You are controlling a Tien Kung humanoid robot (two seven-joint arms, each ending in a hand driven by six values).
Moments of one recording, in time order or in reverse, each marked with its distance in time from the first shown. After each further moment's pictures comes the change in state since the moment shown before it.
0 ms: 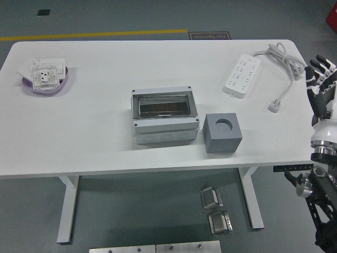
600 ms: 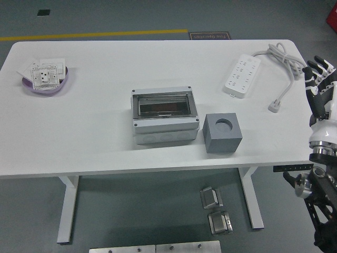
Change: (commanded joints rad) left arm 0.000 -0.001 0.005 0.000 -0.006 0.001 0.001; right arm 0.000 0.000 -0.009 0.000 0.033 0.014 0.006
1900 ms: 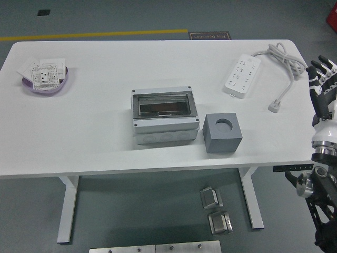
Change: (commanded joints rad) left arm -0.001 -0.001 0.005 0.000 -0.005 0.001 0.000; right arm -0.003 0.002 0.018 0.000 -0.002 -0.002 0.002
